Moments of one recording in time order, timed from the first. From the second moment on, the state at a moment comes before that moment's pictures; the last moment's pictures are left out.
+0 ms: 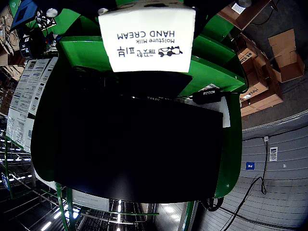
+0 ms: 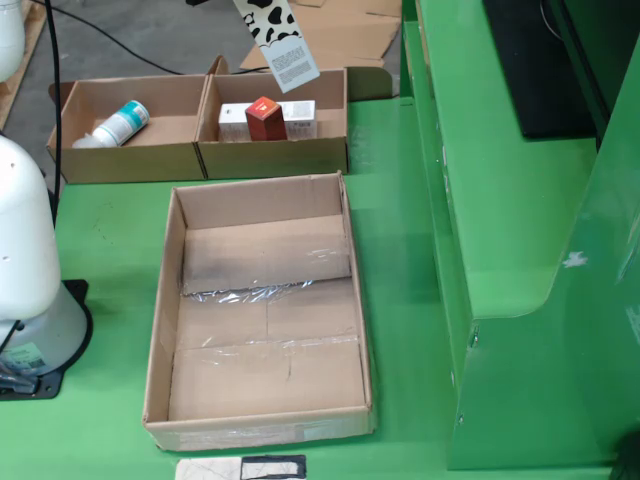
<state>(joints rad) 0.97 -0.34 -0.02 -0.02 0.80 0.14</state>
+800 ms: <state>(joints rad) 0.97 -0.34 -0.02 -0.01 0.80 0.13</state>
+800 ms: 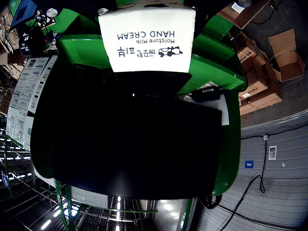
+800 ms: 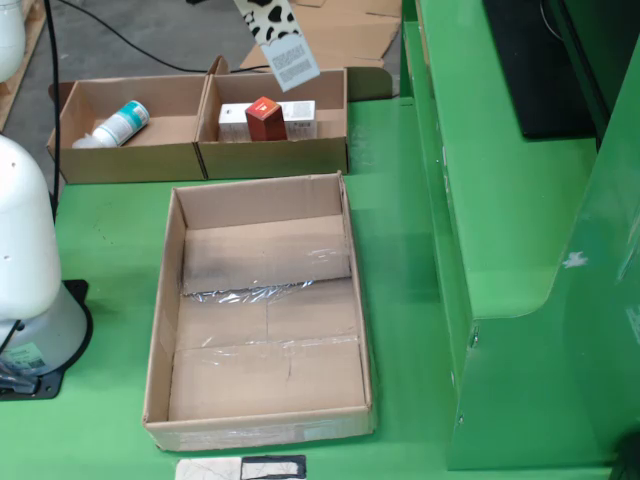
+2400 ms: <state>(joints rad) 1.58 -0.74 -0.02 0.50 0.95 -0.05</state>
